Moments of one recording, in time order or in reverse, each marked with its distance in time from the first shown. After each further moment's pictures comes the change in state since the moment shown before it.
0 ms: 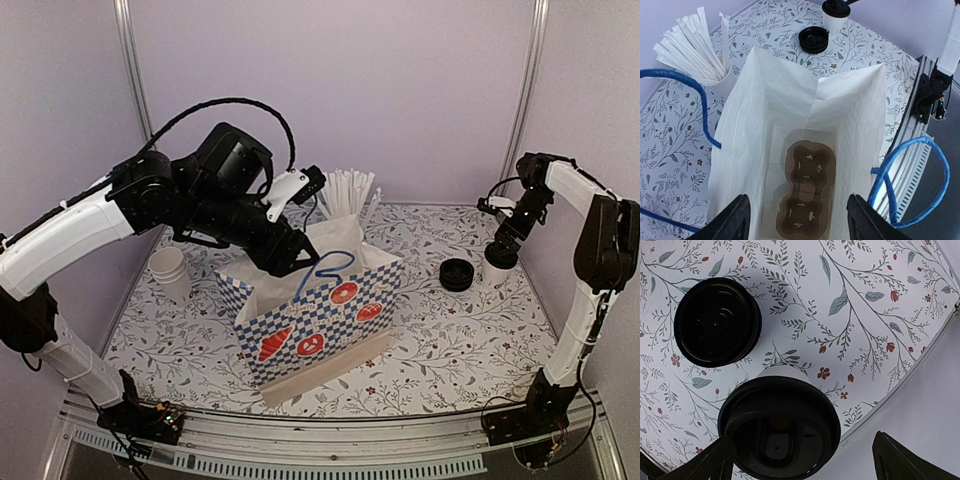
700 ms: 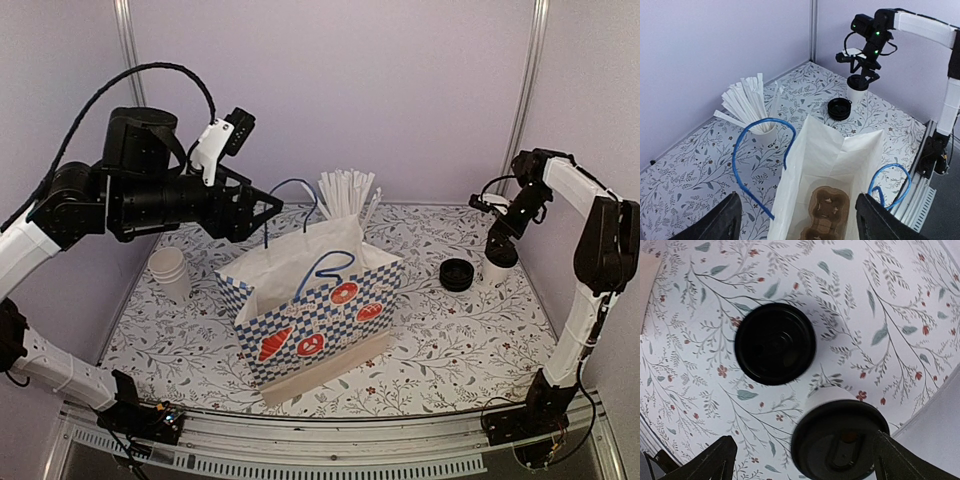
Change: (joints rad) left arm 0.000 -0.255 -0.116 0.201 -0.174 -0.010; right arm 0.031 -0.013 0.026 -0.091 -0.140 0.003
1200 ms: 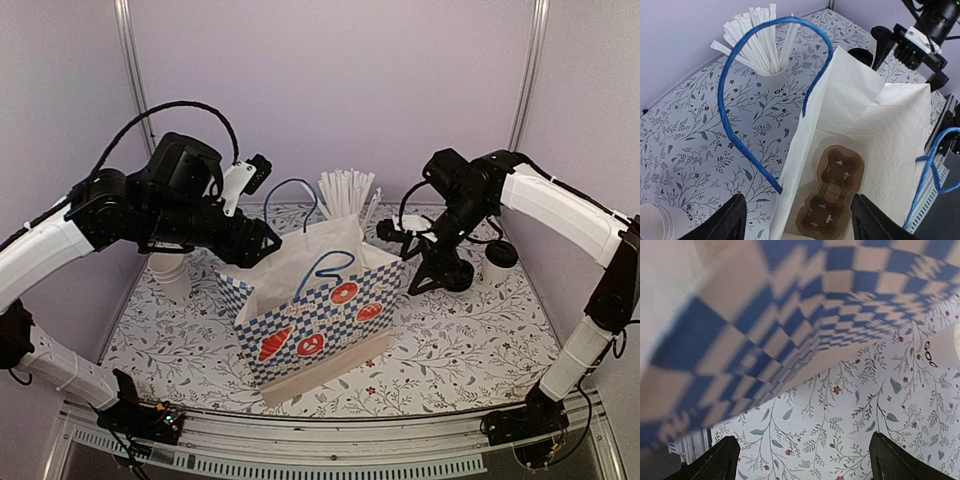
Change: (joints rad) left arm 0.062 0.044 -0.084 -0.126 0.019 -0.110; right arm 0.645 -0.244 -0.145 0.040 -0.226 0.000
